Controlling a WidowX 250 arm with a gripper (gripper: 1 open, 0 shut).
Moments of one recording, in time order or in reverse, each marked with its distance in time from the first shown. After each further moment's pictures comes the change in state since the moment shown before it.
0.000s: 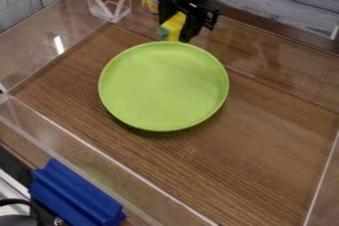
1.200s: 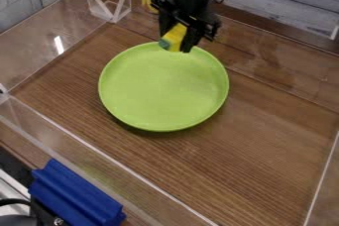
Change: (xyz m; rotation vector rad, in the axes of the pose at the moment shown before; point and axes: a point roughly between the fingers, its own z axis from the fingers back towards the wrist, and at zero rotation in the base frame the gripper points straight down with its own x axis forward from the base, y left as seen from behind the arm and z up) arm -0.002 -0.003 -0.007 0.005 -0.044 0.039
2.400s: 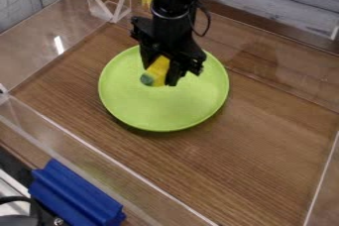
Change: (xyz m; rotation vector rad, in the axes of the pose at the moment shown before) arm -0.059 -0.020 -0.003 -0.048 -0.022 0.002
